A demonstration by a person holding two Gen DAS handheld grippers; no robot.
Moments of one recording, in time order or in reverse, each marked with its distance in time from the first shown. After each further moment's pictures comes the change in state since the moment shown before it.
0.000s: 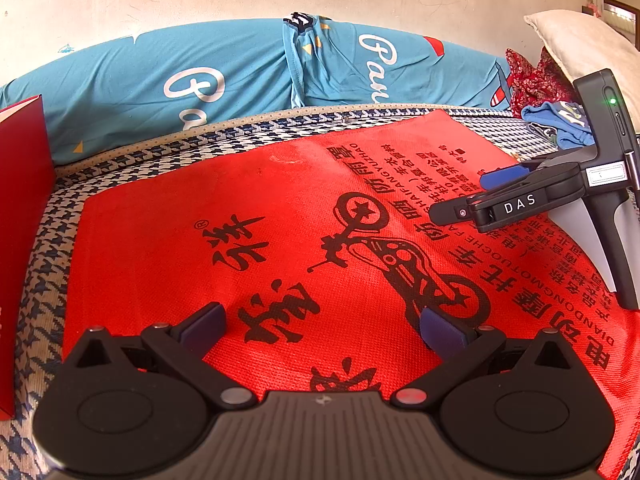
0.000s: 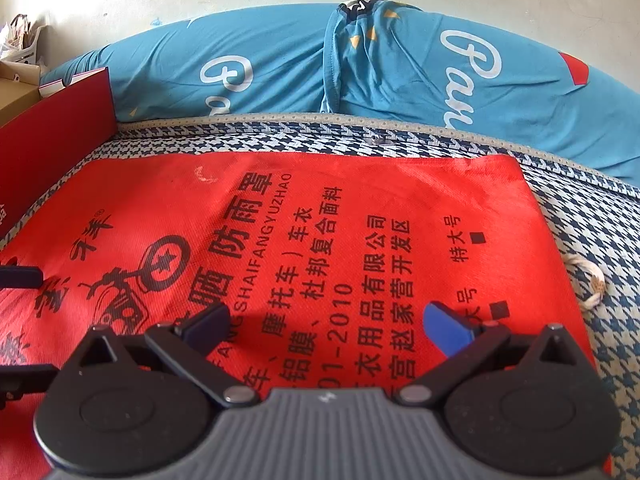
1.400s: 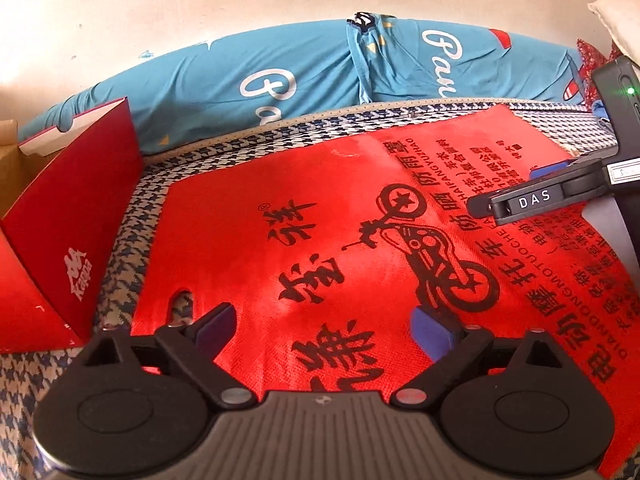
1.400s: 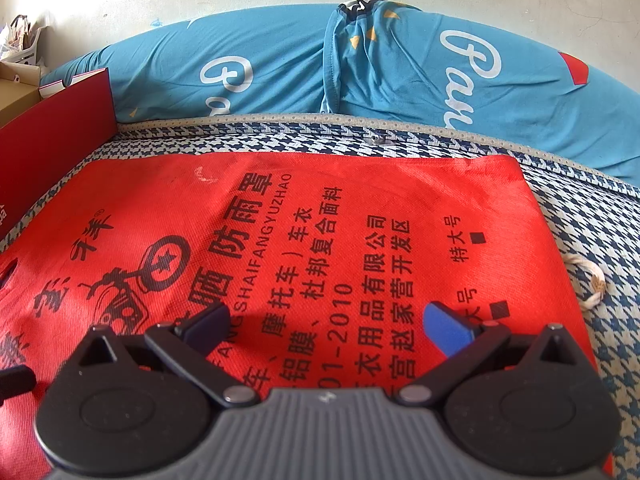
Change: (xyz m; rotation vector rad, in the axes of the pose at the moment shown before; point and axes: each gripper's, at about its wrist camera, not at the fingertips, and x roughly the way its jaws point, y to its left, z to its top) left arm -0.041 -0.046 0.002 -0.070 0.053 0.339; right arm 0.001 0.000 0.000 0.001 -0.002 -0.003
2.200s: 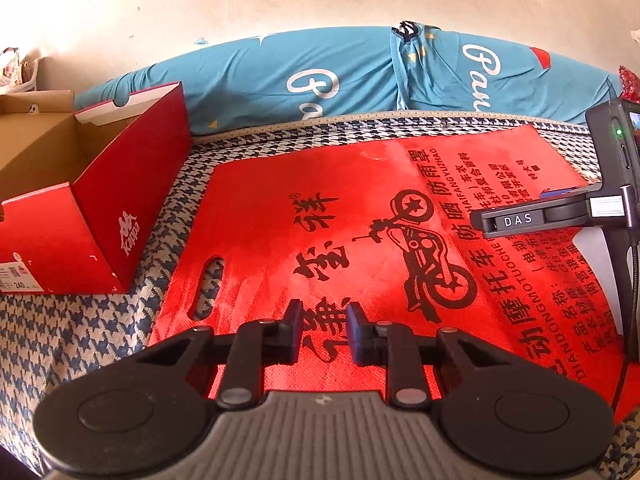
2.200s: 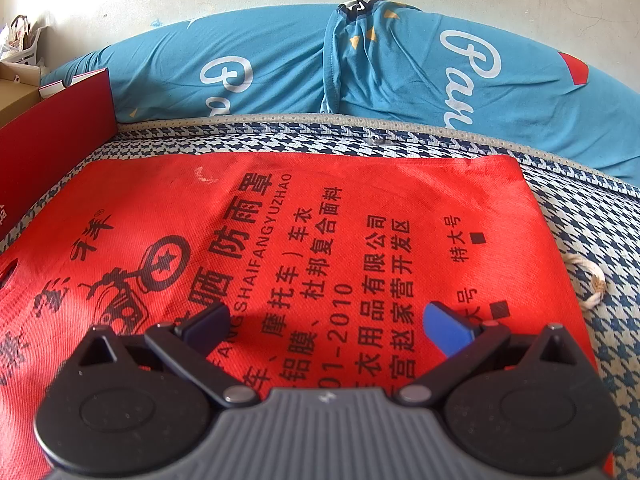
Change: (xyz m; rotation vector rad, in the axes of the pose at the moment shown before) left arm -0.029 -0.017 -0.008 -0.129 0.010 0.112; right arm 0.000 0.000 0.000 0.000 0.000 -0.001
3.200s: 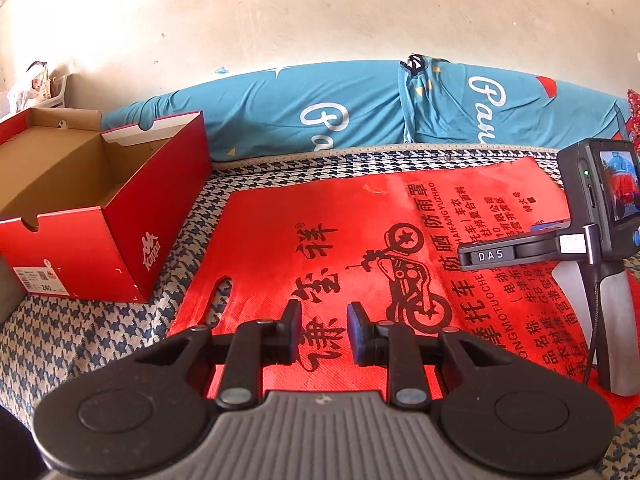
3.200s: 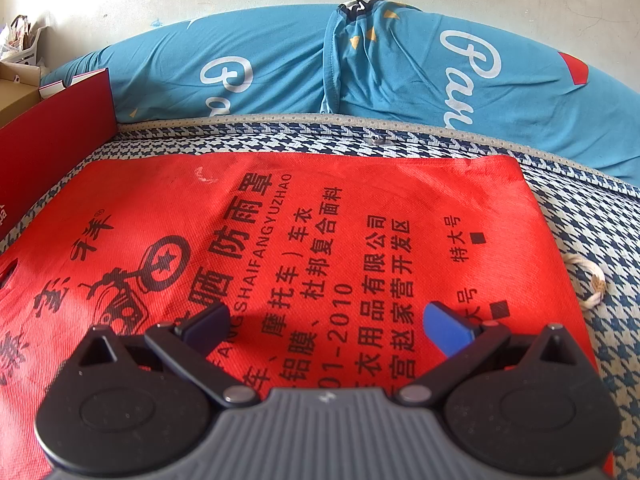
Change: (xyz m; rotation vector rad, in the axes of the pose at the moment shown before) left arm -0.028 -0.016 0.001 -0.034 -0.069 0.038; right arm 0.000 0.000 0.000 0.000 -0.001 0.000
